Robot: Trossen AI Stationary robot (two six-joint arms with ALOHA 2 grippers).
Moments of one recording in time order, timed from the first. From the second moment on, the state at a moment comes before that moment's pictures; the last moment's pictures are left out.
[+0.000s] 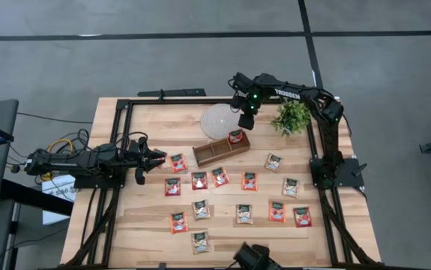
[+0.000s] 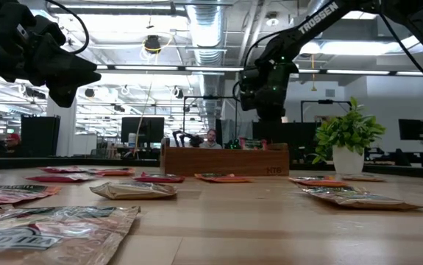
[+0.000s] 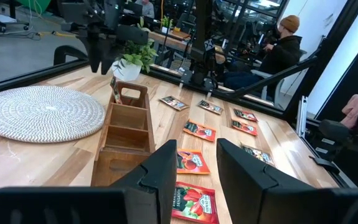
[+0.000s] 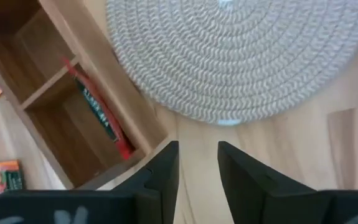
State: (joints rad) left arm -0.01 0.09 0.00 0.06 -0.11 -0.31; right arm -0.67 2.02 1.60 -1.02 -0.28 -0.42
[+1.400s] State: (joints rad) left arm 0.00 0.09 0.00 0.05 -0.11 -0.31; right arm -0.61 2.02 1.43 -0.93 -0.40 -0.38
